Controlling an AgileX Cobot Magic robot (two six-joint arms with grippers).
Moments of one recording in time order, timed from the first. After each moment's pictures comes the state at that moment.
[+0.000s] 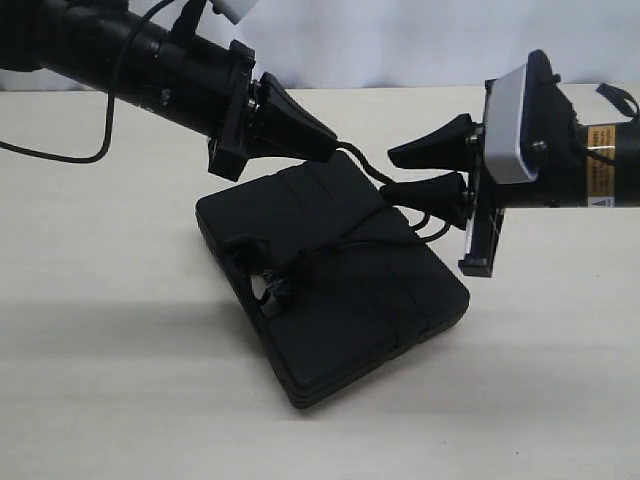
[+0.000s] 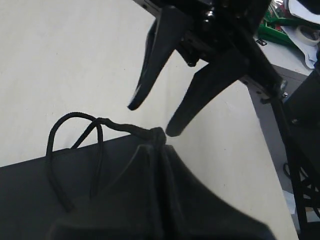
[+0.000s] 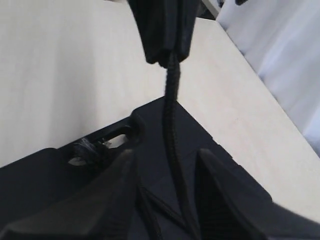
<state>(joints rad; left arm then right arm) -0.20 1.79 -1.26 -1.25 1.11 1.65 0.08 1.52 -0.77 -1.58 -0.90 0.66</state>
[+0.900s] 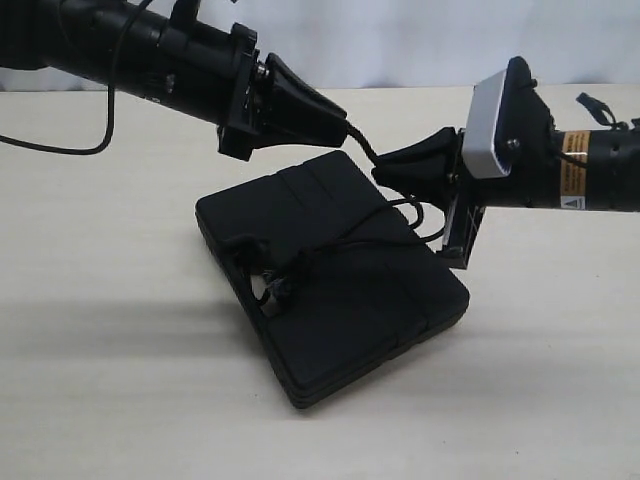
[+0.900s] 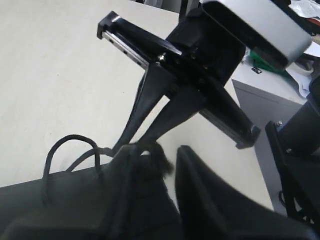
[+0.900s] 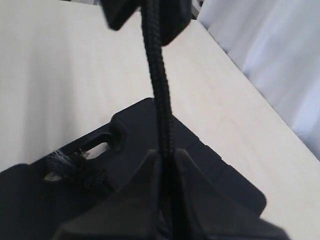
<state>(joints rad) -0.20 1.79 -1.26 -1.34 1.12 1.65 0.10 1.59 -0.77 -1.43 -0.87 0.58</state>
